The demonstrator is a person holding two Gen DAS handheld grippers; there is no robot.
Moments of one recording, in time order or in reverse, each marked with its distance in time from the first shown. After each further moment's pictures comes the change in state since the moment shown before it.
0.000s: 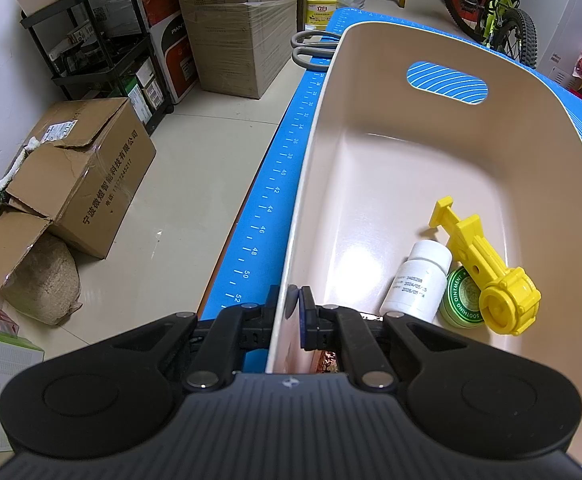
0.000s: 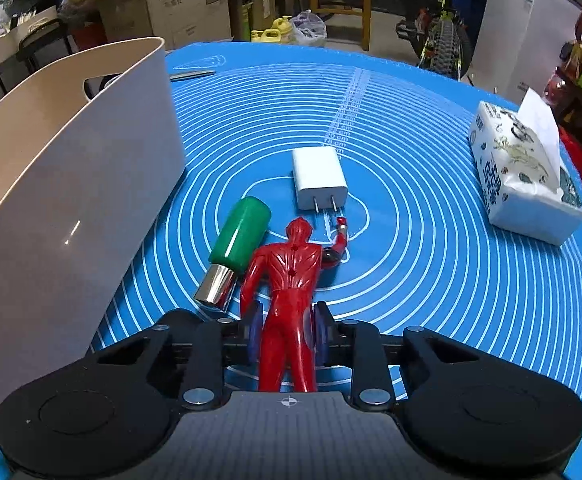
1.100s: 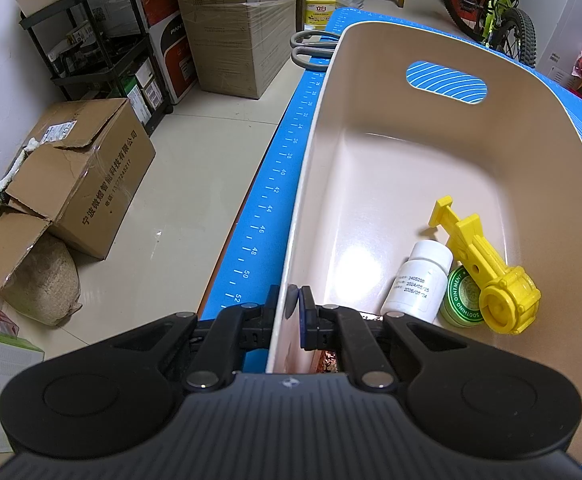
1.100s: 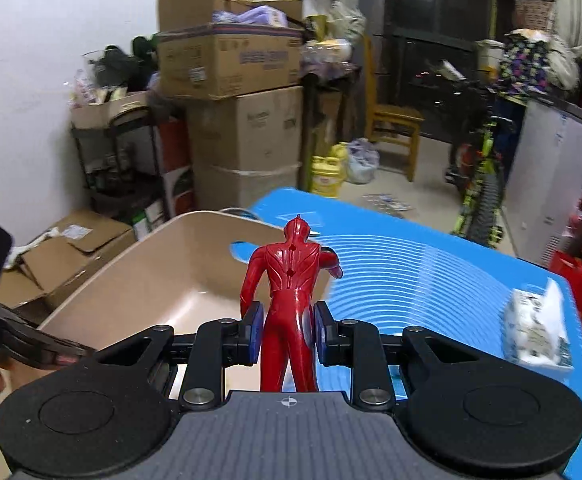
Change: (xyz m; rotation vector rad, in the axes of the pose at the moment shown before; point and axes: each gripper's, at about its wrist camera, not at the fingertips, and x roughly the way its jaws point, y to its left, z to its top) left arm 0.000 0.000 0.000 0.002 0.000 0.001; right arm -0.120 0.110 0.054 -0.152 -0.342 0.086
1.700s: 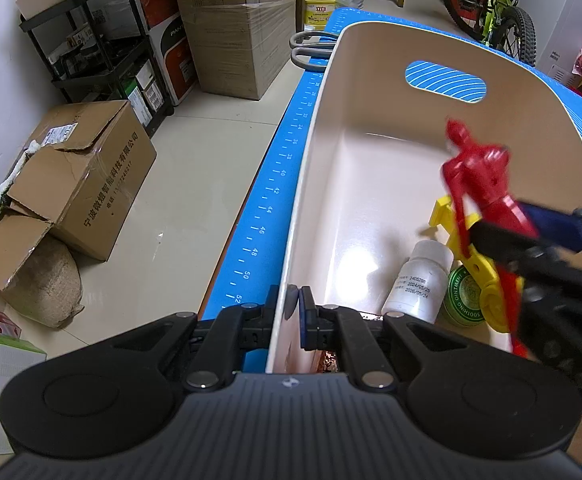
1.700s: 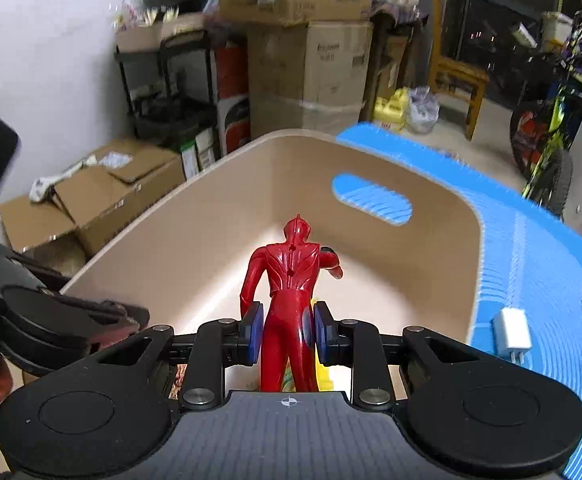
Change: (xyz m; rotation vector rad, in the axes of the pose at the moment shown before) left arm -0.001 0.000 0.002 0.006 -0.001 0.005; right arm 0.074 0.076 -0.013 -0.090 0.216 0.103
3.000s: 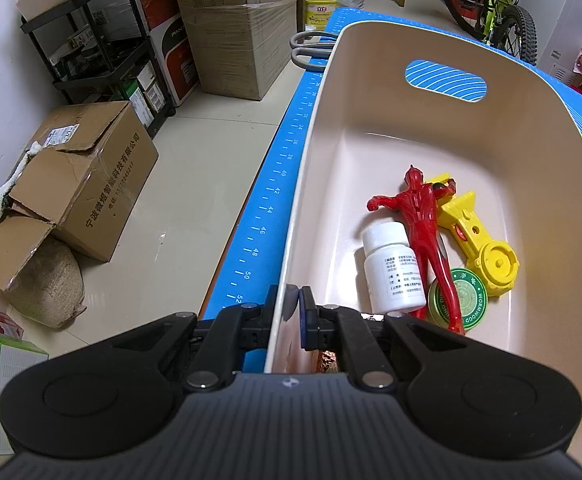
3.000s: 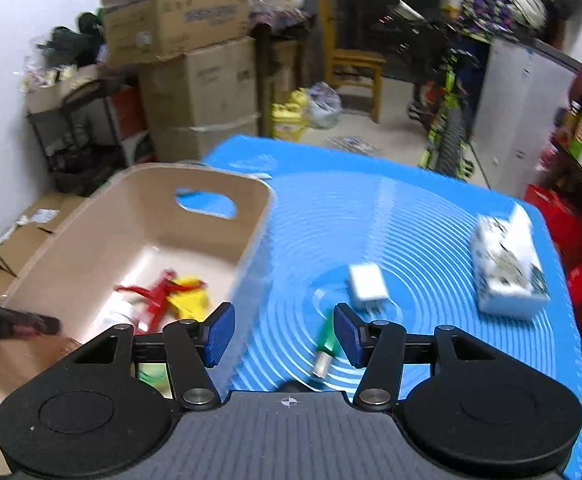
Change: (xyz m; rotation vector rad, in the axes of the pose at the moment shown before) left arm 0.000 -0.001 0.002 0.004 0.000 0.008; right arm -0.079 -0.114 -0.046 0.237 -0.058 -0.173
